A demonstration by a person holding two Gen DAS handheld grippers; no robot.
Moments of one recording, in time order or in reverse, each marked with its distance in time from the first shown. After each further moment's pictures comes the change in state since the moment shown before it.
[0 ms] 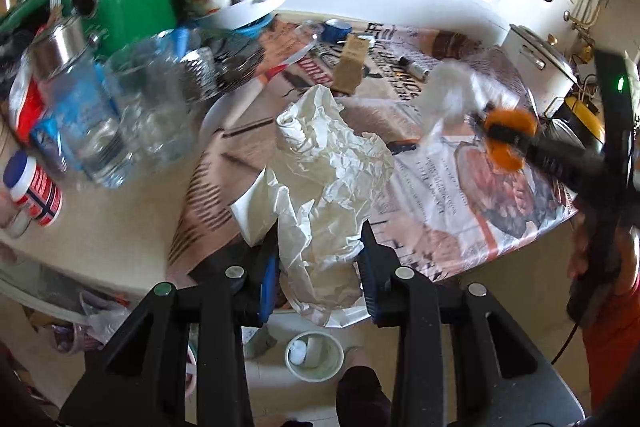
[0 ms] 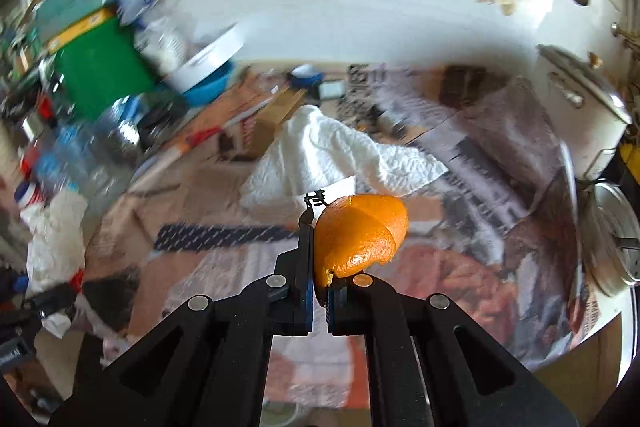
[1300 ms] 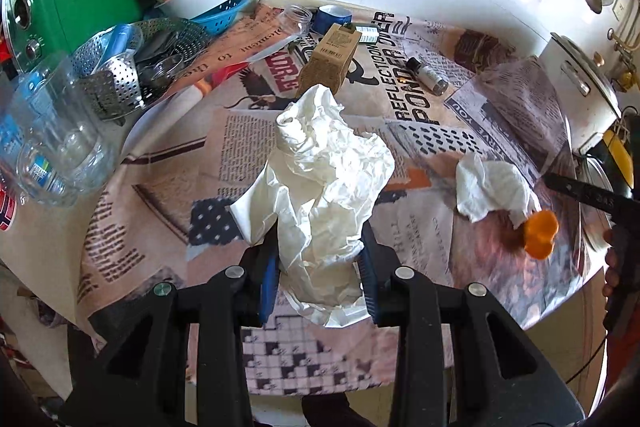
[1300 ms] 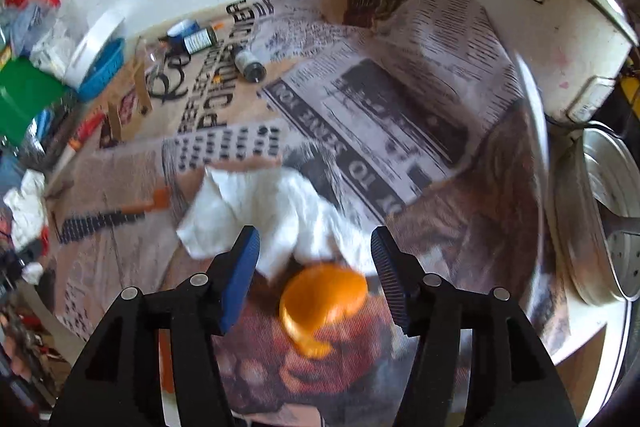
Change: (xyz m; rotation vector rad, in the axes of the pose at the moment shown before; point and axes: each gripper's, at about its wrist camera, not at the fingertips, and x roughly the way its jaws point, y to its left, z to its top) left arm 0.101 -0.079 0.069 -0.102 0.054 0.081; right arm 0.055 -0.204 0.024 0.166 0.204 0.005
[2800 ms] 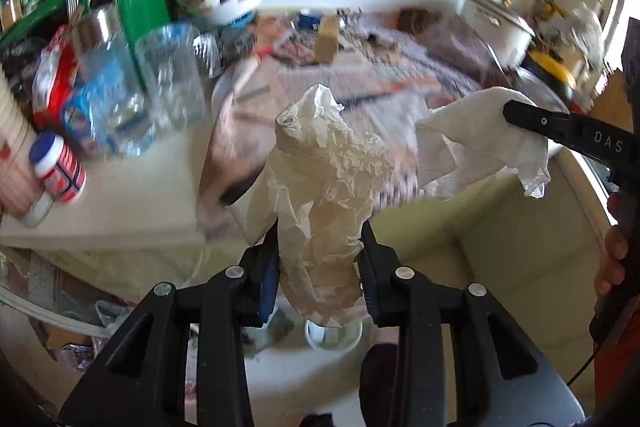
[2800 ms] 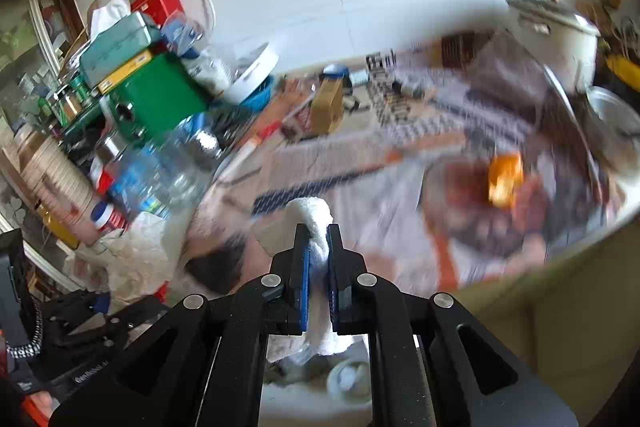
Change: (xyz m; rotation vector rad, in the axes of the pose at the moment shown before) left arm -0.151 0.126 -0.137 0.268 -0.031 -0.122; right arm -0.131 0.240 -0.178 0.086 -0.299 0.140
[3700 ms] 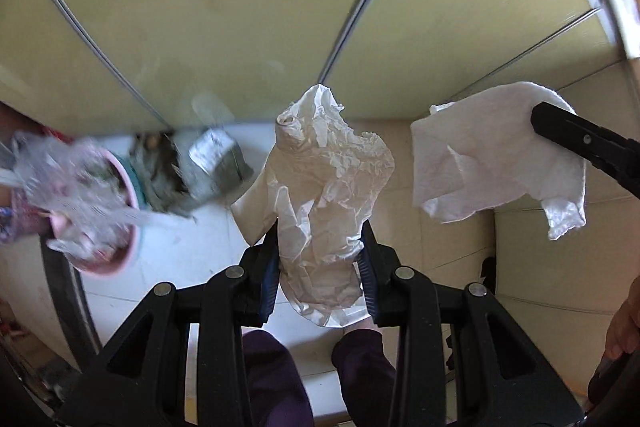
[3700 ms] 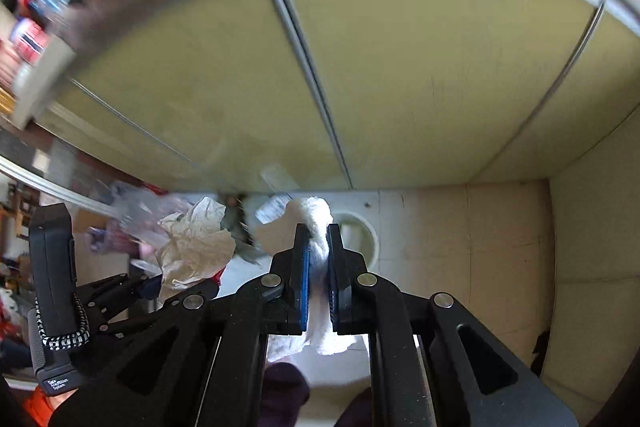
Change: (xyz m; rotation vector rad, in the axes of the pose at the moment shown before) left arm 0.255 -0.026 -0.244 -0.227 0.481 -0.022; right arm 0.169 -0.095 -0.237 -0.011 0.447 -0.056
